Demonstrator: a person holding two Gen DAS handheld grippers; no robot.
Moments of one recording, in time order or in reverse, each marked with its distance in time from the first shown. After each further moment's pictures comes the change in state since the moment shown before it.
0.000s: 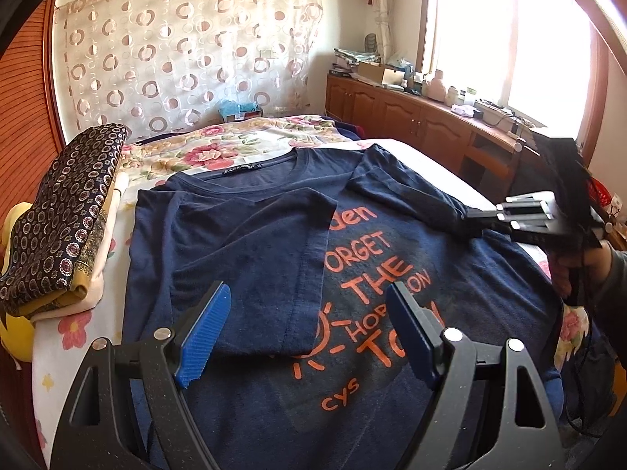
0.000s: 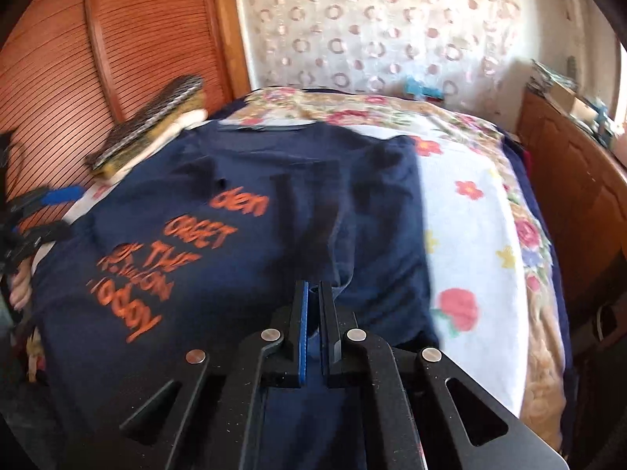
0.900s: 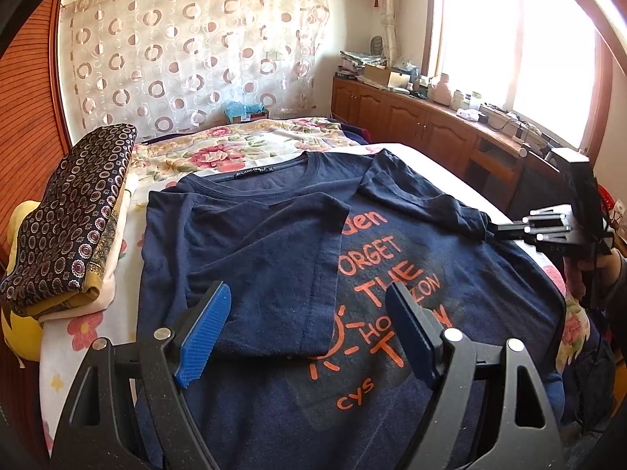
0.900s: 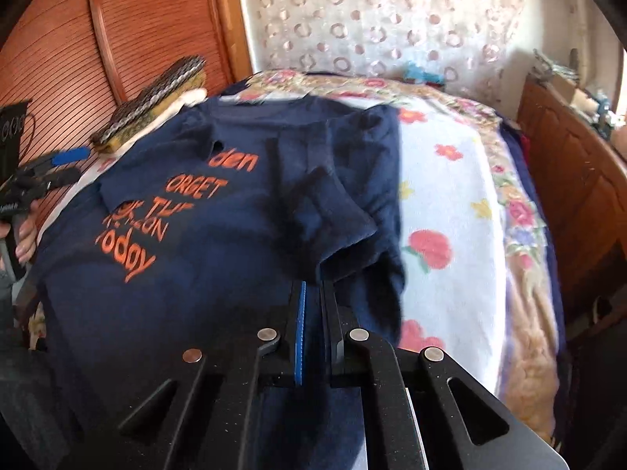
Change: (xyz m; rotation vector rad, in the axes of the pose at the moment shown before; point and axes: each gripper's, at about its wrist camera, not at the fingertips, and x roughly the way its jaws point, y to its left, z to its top) left arm -0.003 0.012 0.003 -0.010 -0.006 0.011; right arm -0.027 -0.030 -0.018 0.049 0.028 -0.047
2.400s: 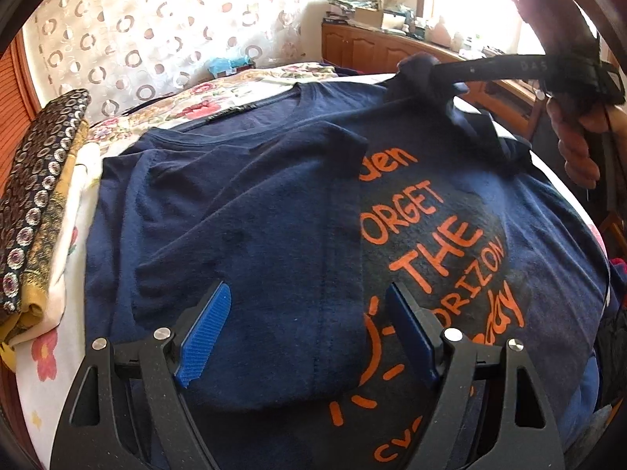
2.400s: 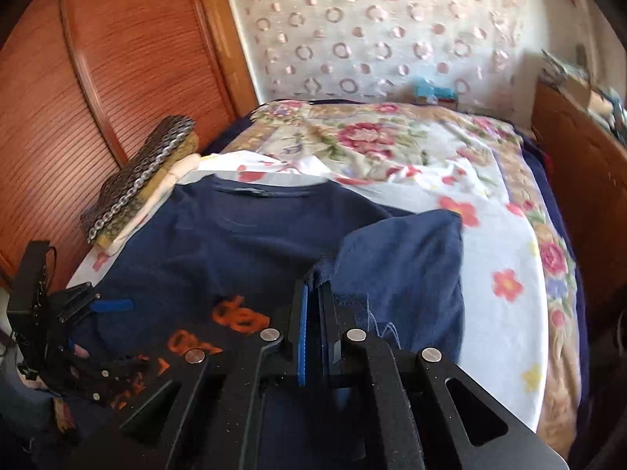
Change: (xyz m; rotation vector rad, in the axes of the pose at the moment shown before) left arm 0.084 -0.002 -0.005 0.076 0.192 0.010; right arm 0.071 0.033 0.120 0.007 -0.049 0.063
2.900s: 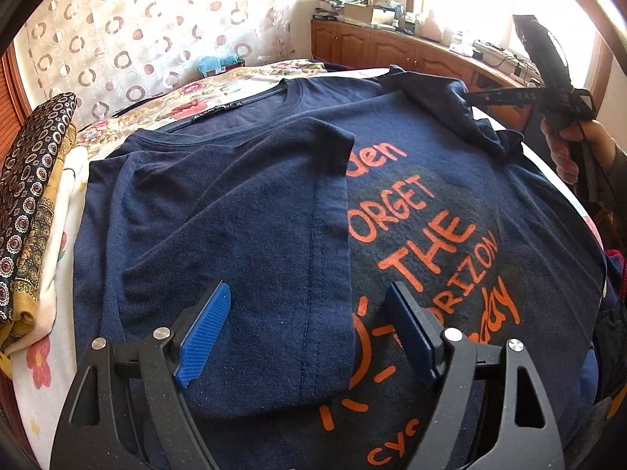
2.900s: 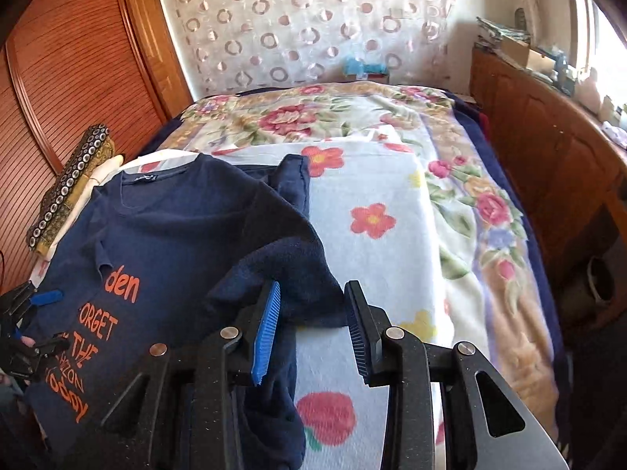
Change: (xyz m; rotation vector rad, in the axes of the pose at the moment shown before) left arm 0.006 -0.005 0.001 0.032 0.021 -0.033; right arm -0.010 -0.104 -0.045 0.175 0.028 -0.121
